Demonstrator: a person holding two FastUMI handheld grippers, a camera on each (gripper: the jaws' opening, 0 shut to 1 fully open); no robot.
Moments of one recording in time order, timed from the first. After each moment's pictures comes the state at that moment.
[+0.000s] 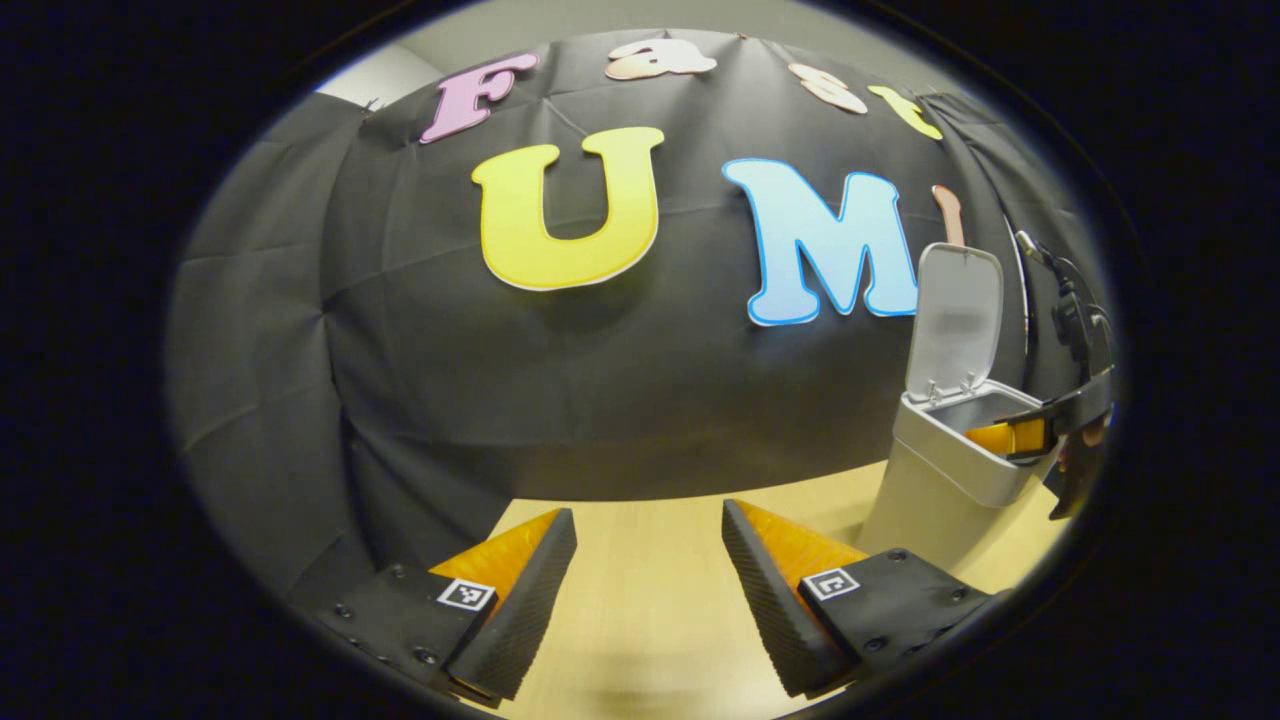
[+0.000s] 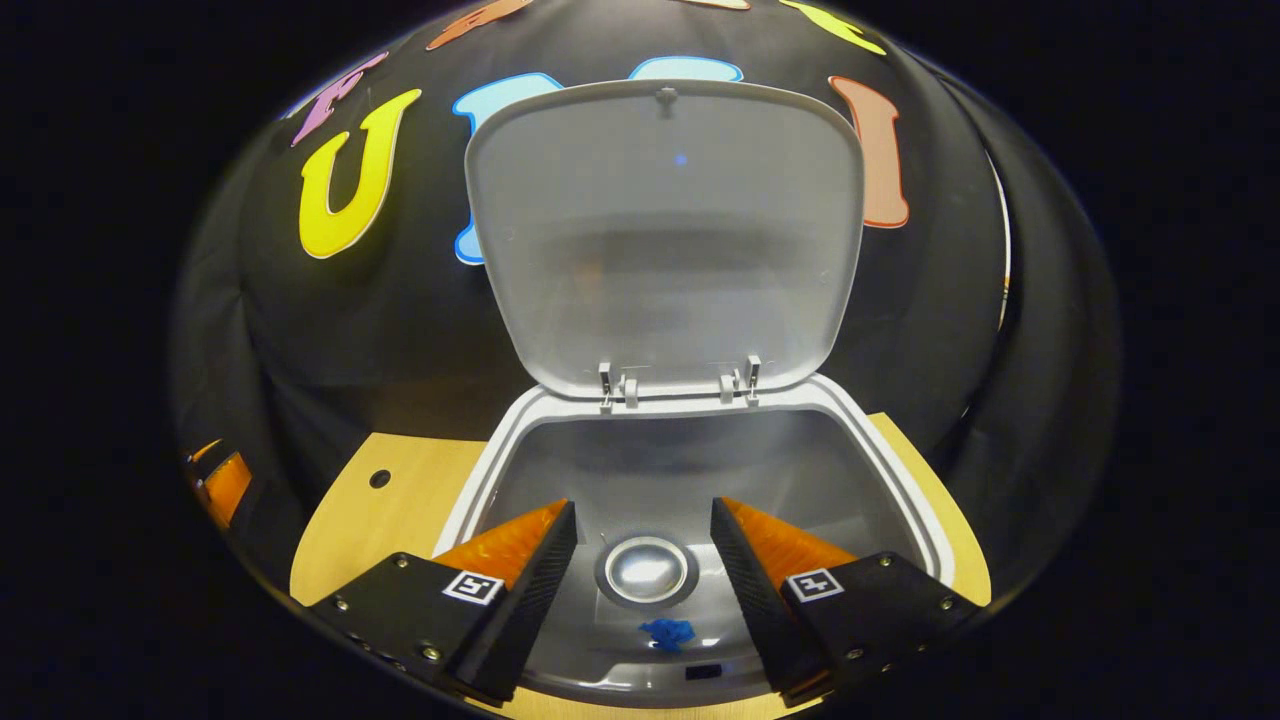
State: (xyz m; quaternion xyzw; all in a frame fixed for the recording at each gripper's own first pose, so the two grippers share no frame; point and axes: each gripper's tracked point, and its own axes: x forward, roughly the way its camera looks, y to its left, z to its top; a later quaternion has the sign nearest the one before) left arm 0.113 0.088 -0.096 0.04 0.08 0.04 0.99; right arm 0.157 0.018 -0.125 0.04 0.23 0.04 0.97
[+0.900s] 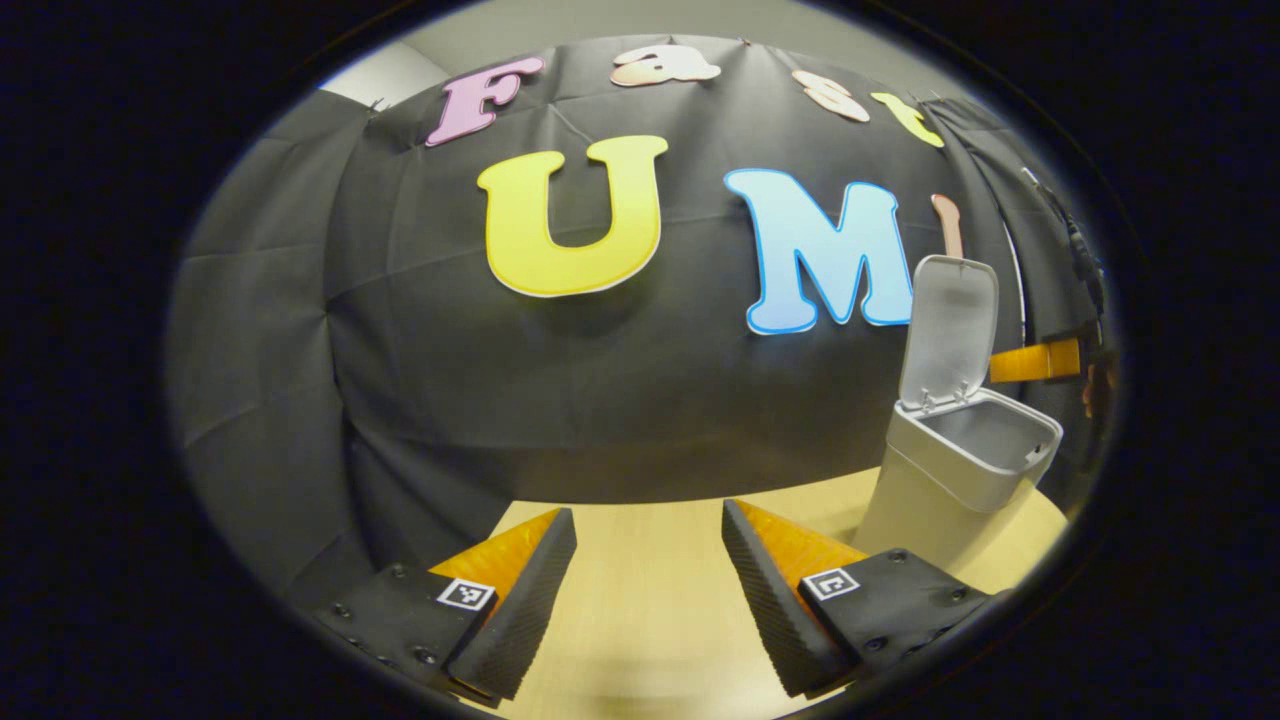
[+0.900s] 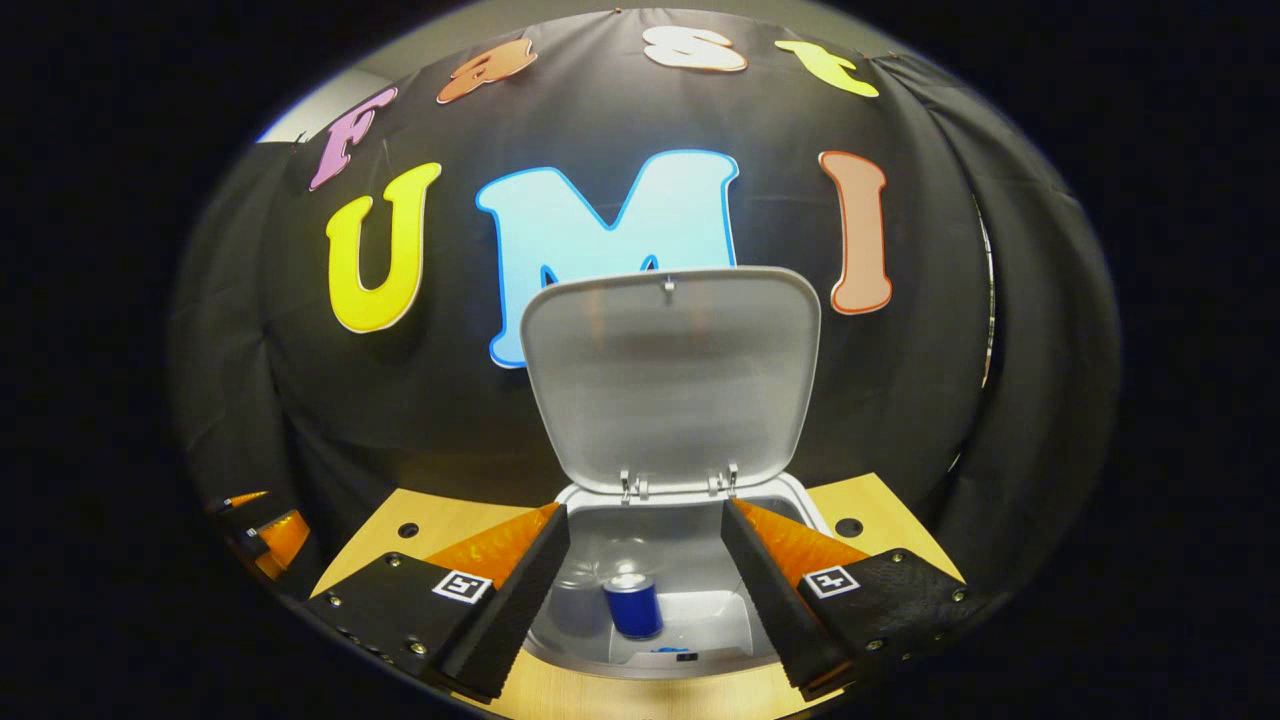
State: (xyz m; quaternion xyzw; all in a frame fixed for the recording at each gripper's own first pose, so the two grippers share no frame) left arm 0.101 0.089 -0.088 0.03 0.08 0.04 1.00; right arm 0.133 0.012 -0.015 0.04 0.12 0.05 0.99
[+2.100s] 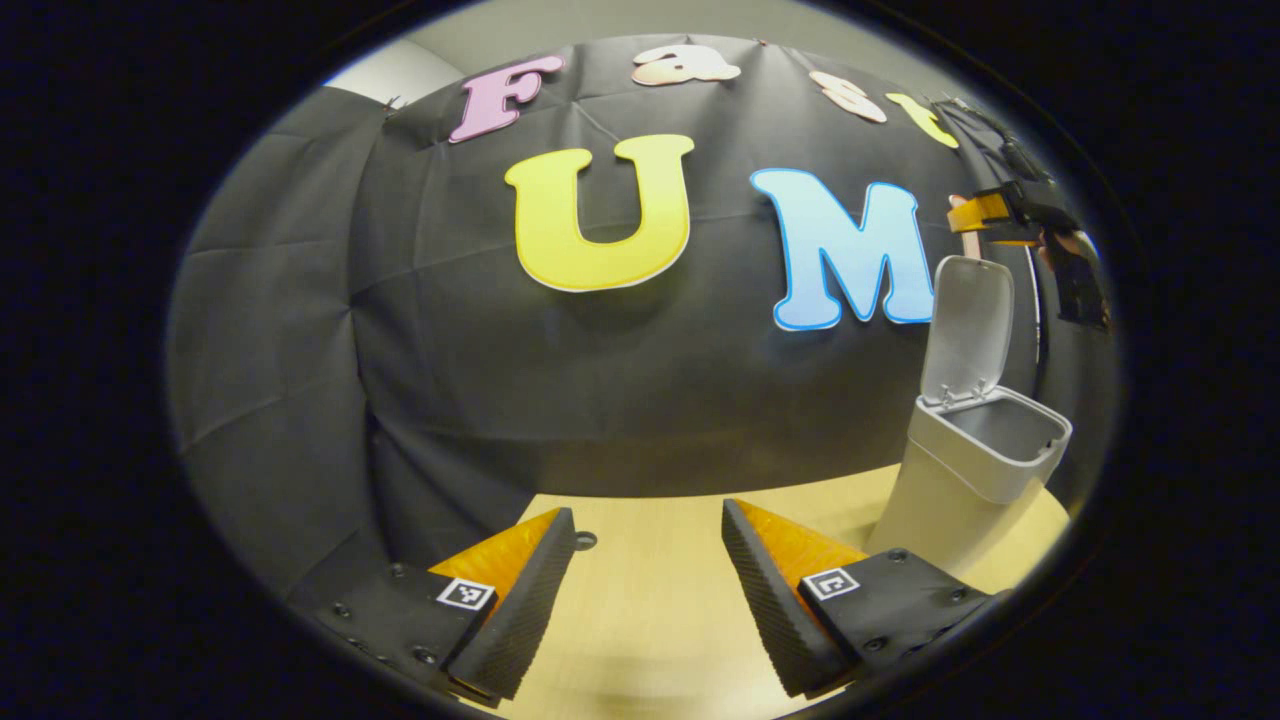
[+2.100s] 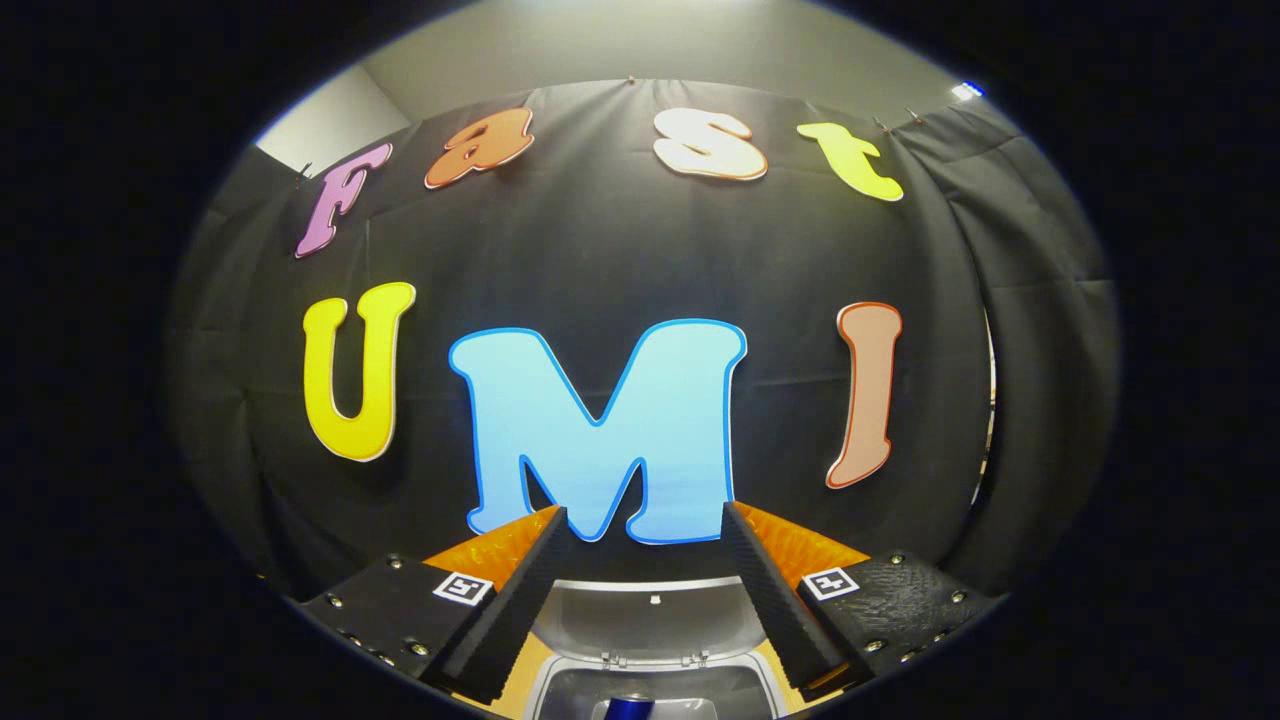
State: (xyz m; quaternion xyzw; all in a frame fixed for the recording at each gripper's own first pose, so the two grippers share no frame) left arm 0.087 0.113 -0.091 0.03 0.08 0.07 0.99; right arm 0.216 -0.006 0.130 0.03 -0.02 0.02 1.00
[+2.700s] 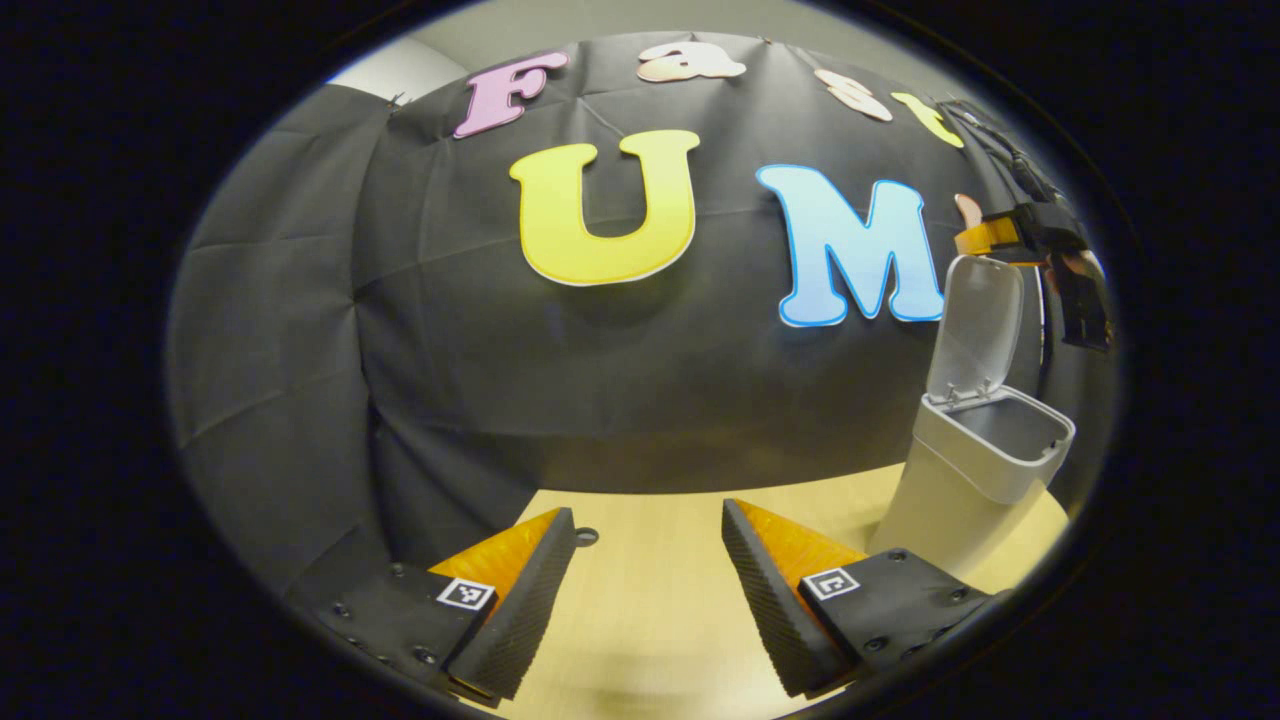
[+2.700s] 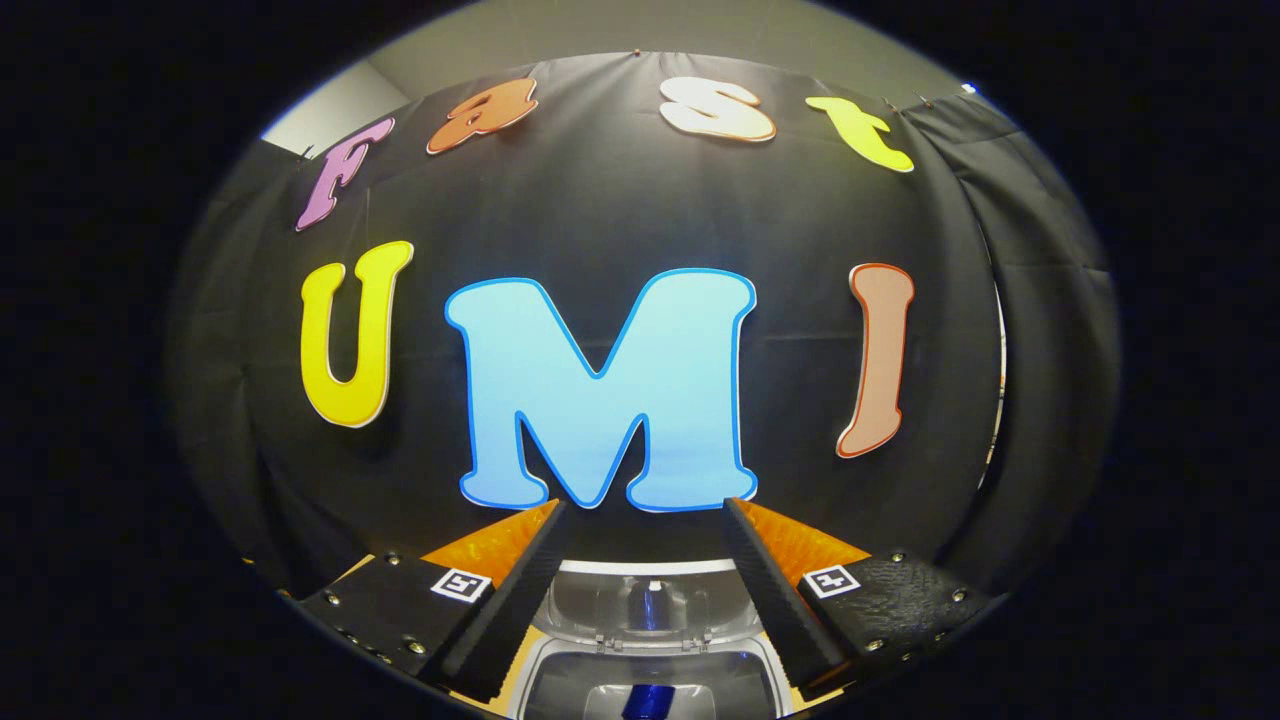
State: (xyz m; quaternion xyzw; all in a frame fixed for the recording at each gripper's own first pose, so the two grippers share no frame) left arm 0.090 0.112 -0.094 0.02 0.08 0.07 0.99; right arm 0.211 -0.002 0.099 0.01 0.02 0.03 1.00
